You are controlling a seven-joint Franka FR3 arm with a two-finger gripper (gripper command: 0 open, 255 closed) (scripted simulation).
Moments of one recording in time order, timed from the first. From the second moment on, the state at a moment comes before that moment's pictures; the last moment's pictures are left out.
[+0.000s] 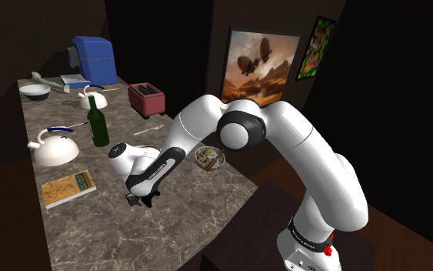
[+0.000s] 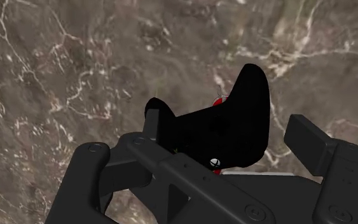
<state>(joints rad) 0.32 0.94 0.10 -1.52 -0.45 2.27 0.77</state>
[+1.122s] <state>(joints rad) 0.31 0.88 0.11 -1.55 -0.44 2.24 0.76</state>
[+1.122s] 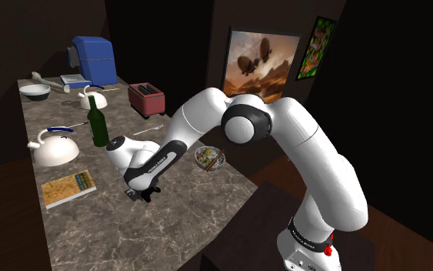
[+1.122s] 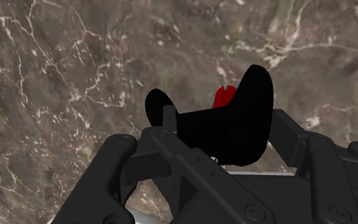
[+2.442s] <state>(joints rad) 0.29 0.68 0.14 -1.60 -0.40 2.09 0.71</state>
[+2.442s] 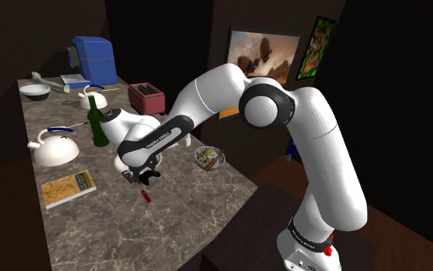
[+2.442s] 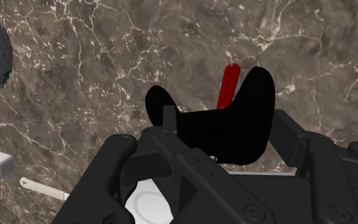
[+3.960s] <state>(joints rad) 0.04 0.40 0.06 -1.95 -0.40 2.25 0.43</state>
